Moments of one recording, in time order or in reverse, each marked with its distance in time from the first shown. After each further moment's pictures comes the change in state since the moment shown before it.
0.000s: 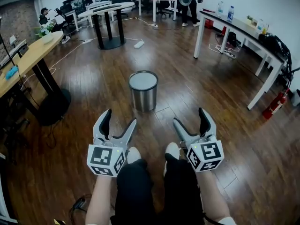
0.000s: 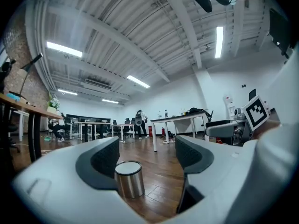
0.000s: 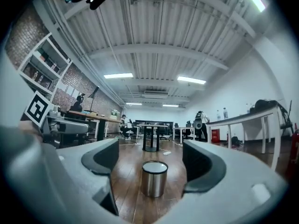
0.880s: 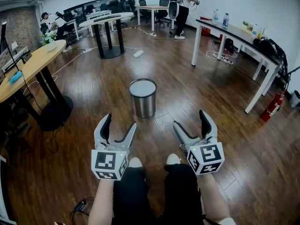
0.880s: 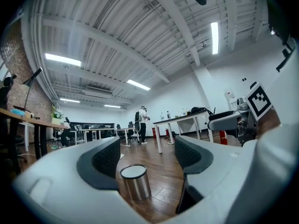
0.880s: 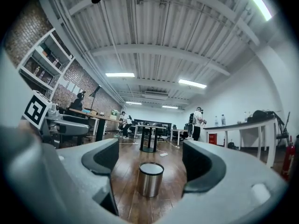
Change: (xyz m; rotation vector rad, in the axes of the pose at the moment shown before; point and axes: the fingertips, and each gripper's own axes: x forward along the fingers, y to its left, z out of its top) left arm -0.008 -0.023 0.031 0.076 -0.032 0.059; right arm -0.023 -0.012 0.039 -0.053 -0.011 -0.010
